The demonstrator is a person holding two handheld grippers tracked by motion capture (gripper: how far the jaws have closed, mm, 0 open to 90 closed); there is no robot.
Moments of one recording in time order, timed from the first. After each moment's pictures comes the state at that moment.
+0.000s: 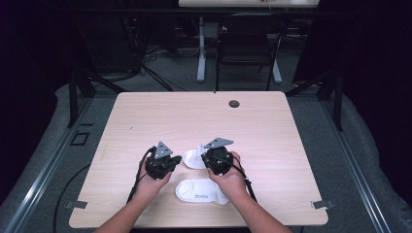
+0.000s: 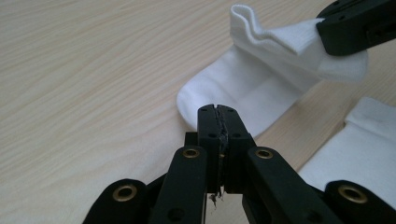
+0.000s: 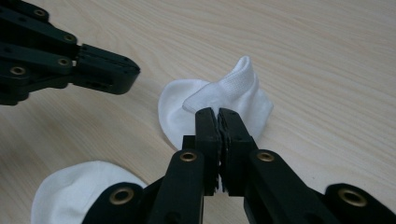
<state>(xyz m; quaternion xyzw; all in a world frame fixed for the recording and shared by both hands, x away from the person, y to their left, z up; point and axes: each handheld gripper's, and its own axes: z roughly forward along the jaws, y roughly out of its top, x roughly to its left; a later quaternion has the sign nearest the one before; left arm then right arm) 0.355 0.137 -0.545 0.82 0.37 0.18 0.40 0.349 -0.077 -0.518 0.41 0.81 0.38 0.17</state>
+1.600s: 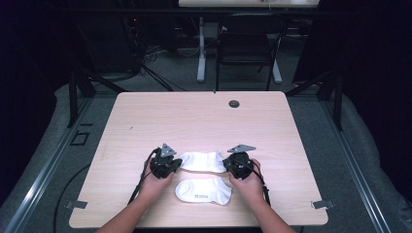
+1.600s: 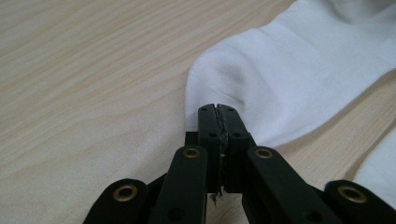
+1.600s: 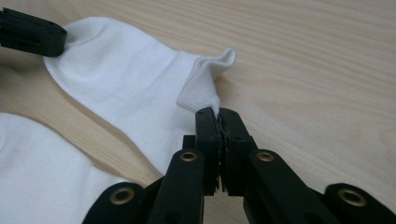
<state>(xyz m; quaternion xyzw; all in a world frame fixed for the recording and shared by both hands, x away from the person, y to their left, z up) 0.372 0.140 -0.580 0.83 0.40 0.15 0.36 0.352 -0.141 -0.562 0.49 0.78 0.35 0.16</state>
